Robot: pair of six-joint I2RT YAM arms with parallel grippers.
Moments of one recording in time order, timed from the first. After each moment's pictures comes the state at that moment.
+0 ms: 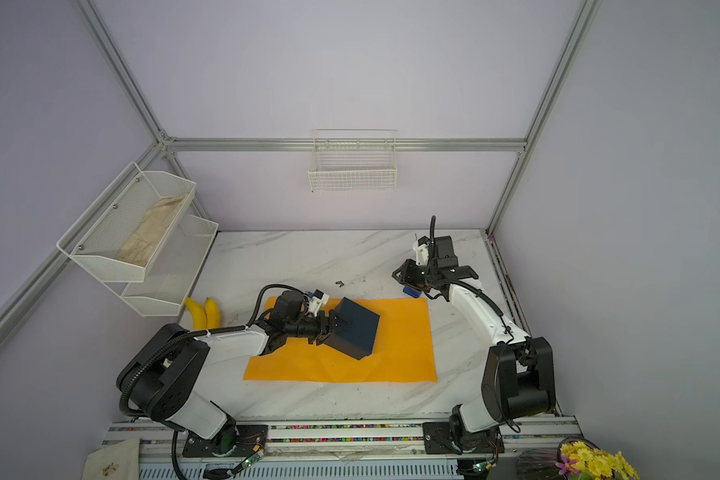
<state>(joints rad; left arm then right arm) -0.54 1.58 0.65 0.32 0.67 -0.99 0.22 1.49 1.17 -0.47 -0.48 0.54</state>
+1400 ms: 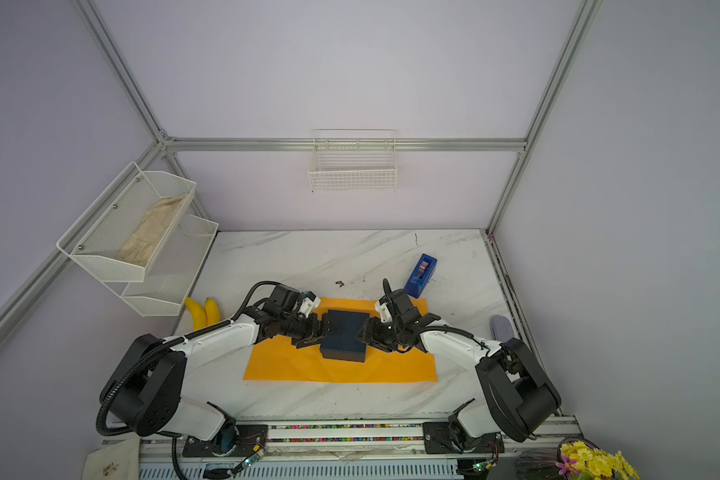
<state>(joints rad) -0.47 1.49 0.81 -0.30 0.61 -0.70 0.59 1.45 0.72 -0.19 -0.53 0.88</state>
